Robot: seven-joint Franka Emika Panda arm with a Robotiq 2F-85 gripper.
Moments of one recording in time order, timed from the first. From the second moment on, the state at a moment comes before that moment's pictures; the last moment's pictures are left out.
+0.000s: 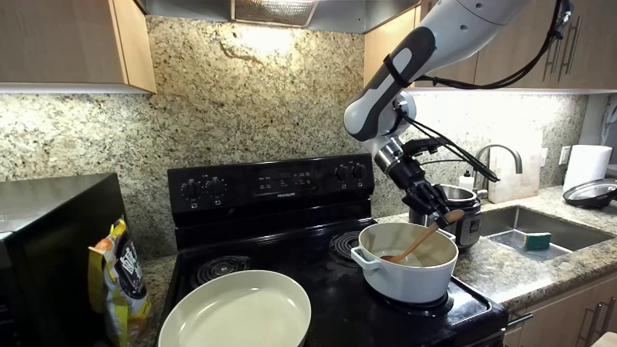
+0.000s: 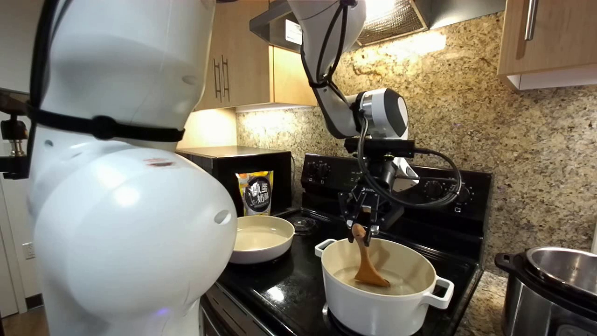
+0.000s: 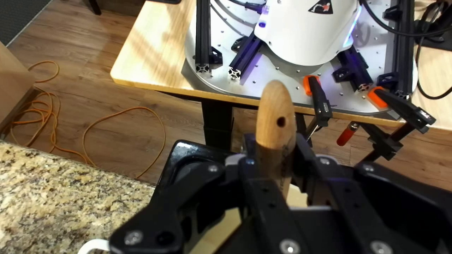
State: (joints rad) arm -0.04 0.19 -0.04 -2.07 -0.17 1.41 -0.17
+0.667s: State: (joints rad) arm -0.03 0.20 -0.02 -2.07 -0.17 1.41 -0.17
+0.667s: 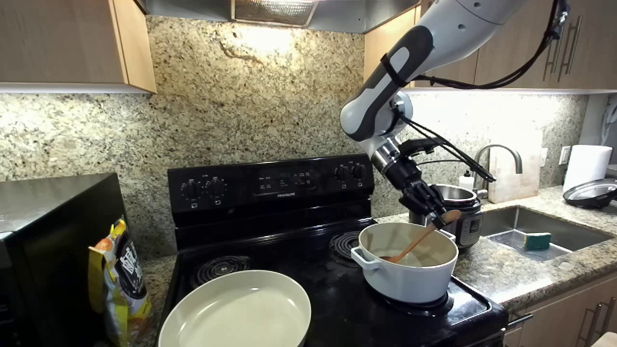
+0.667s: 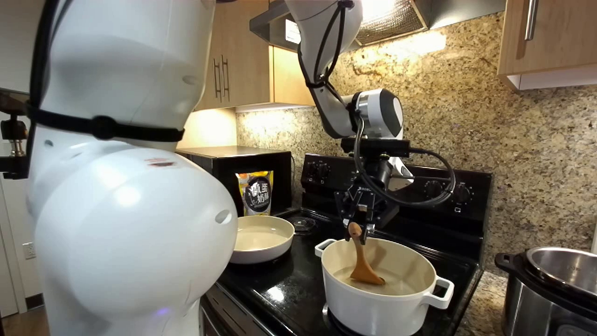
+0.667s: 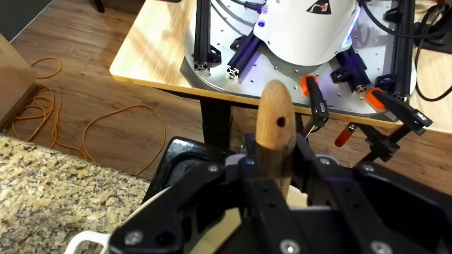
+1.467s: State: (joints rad) arm -0.07 0.19 -0.07 -2.01 -0.17 1.41 -0.17
